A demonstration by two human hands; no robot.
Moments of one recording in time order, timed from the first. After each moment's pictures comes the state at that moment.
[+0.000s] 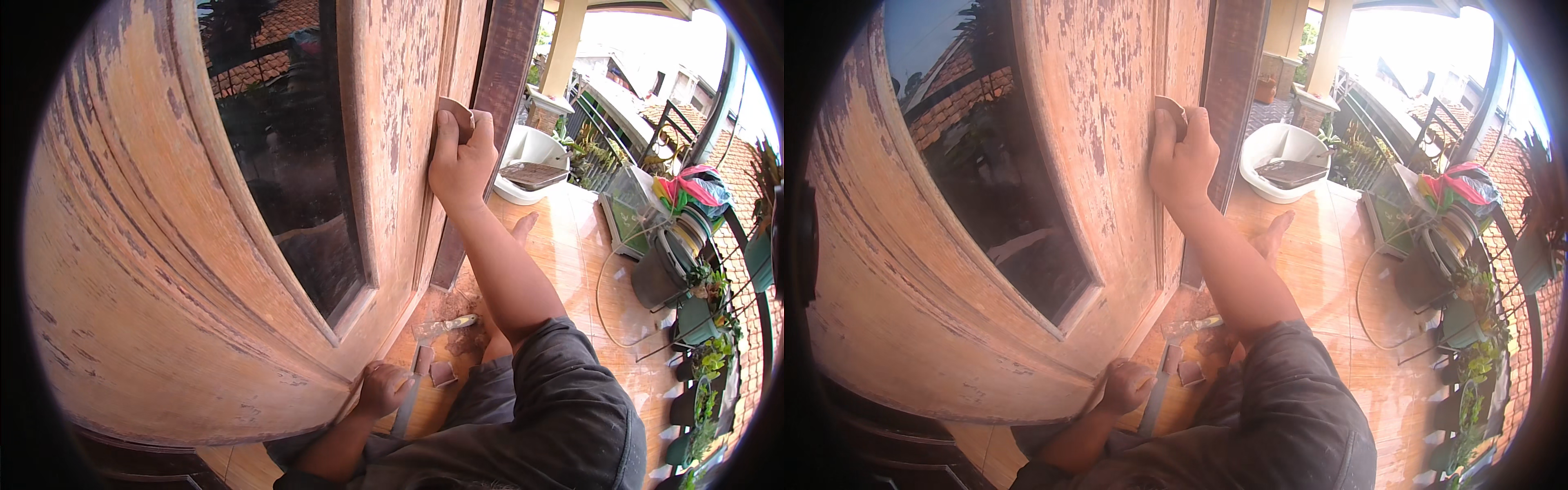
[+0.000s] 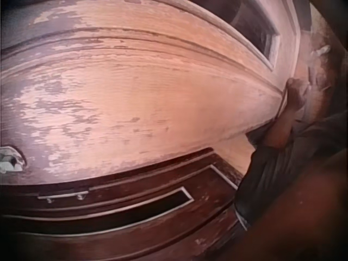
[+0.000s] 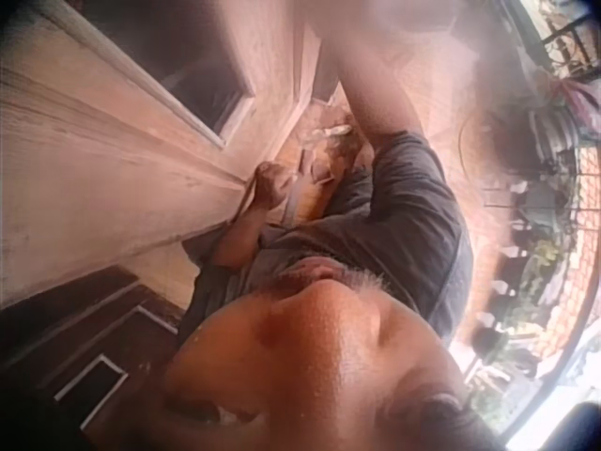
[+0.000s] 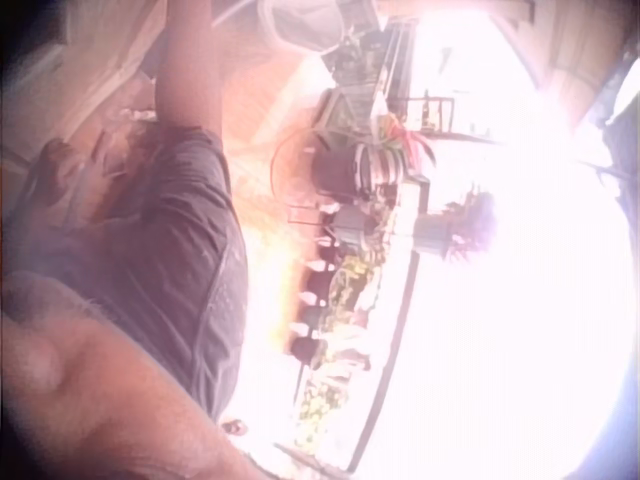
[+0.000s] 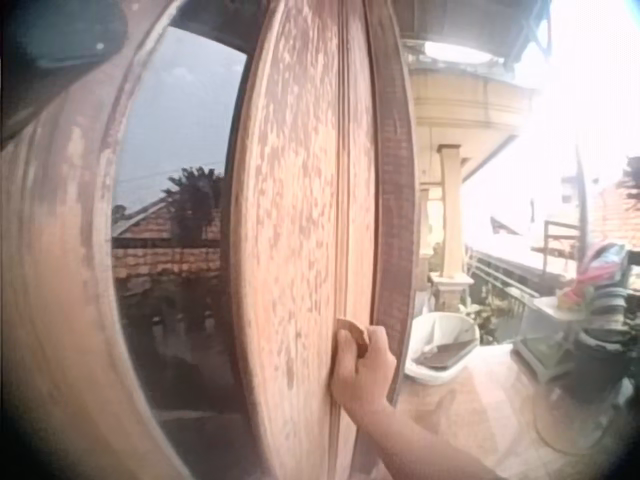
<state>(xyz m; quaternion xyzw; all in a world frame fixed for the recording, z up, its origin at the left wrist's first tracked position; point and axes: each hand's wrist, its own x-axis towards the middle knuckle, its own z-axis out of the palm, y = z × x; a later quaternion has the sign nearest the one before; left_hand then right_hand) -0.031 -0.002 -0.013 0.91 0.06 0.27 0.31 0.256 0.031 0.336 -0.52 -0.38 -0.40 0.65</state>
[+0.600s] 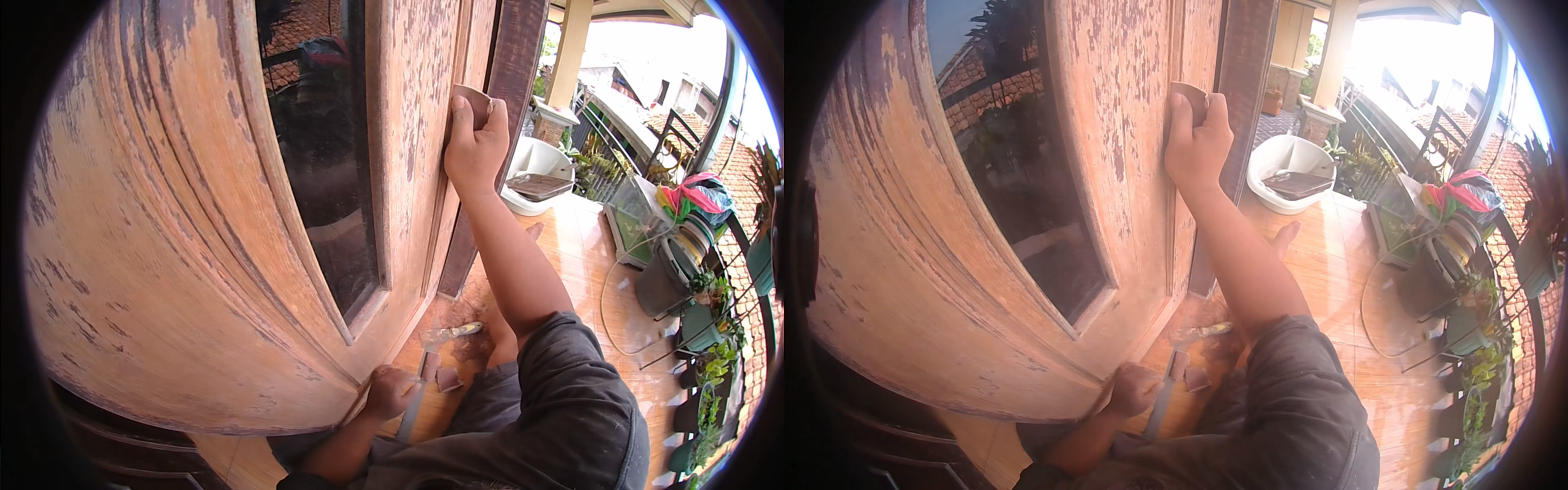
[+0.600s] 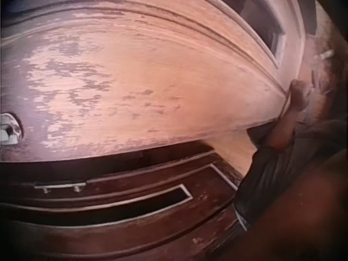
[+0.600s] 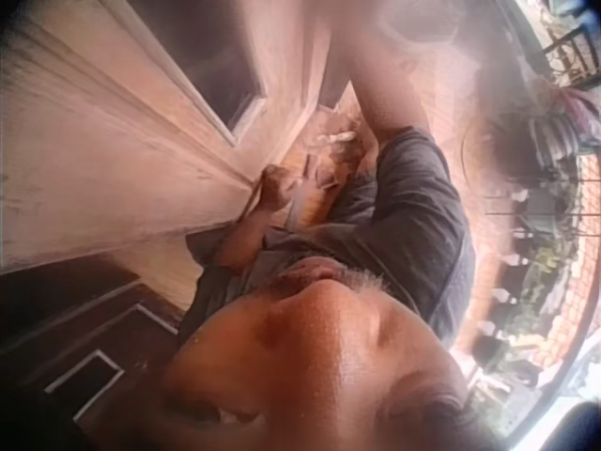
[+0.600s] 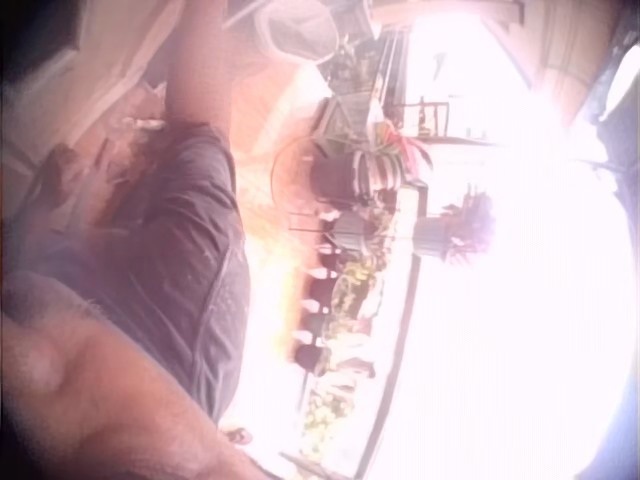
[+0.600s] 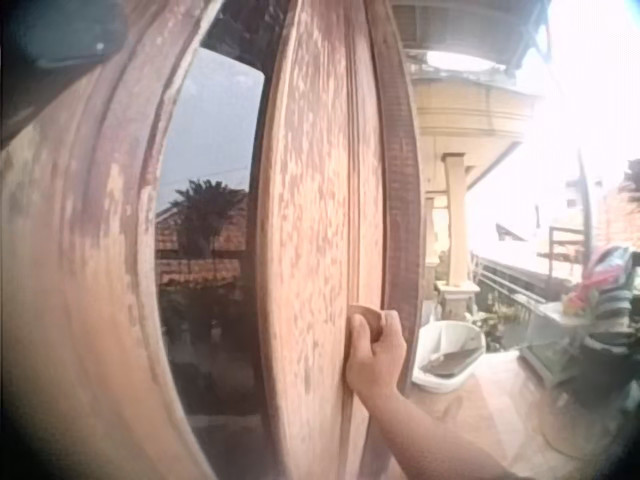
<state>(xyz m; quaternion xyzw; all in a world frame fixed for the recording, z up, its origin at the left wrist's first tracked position) -0.032 -0.001 -0.013 0.90 0.05 0.28 0.34 0.258 0.031 0.372 -0.53 -0.36 -0.33 0.70</state>
